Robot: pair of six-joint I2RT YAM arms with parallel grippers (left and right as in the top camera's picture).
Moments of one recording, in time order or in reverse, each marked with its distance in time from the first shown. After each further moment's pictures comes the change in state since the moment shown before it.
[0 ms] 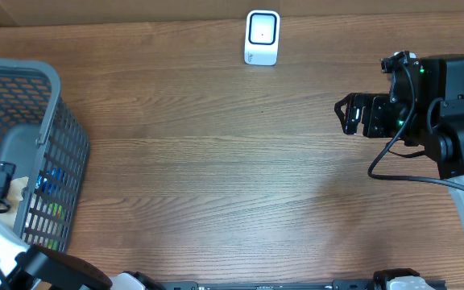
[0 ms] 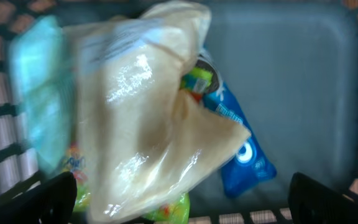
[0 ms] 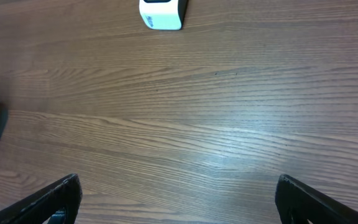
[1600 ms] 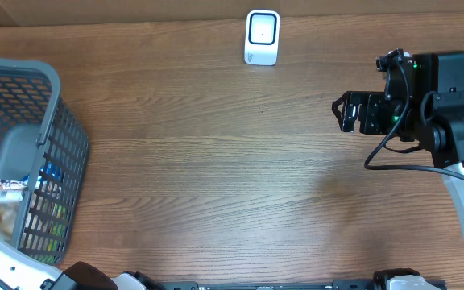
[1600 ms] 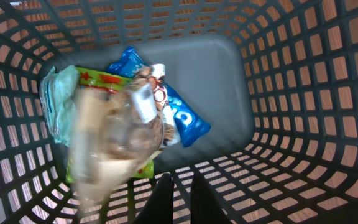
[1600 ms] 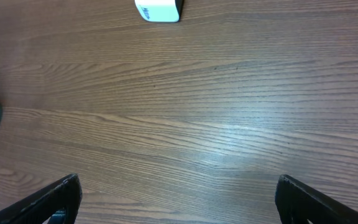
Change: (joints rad) left arm 0.000 -0.033 0.520 -0.416 0.123 0.083; right arm 0.000 0.042 0.000 0.005 -0.004 -0.002
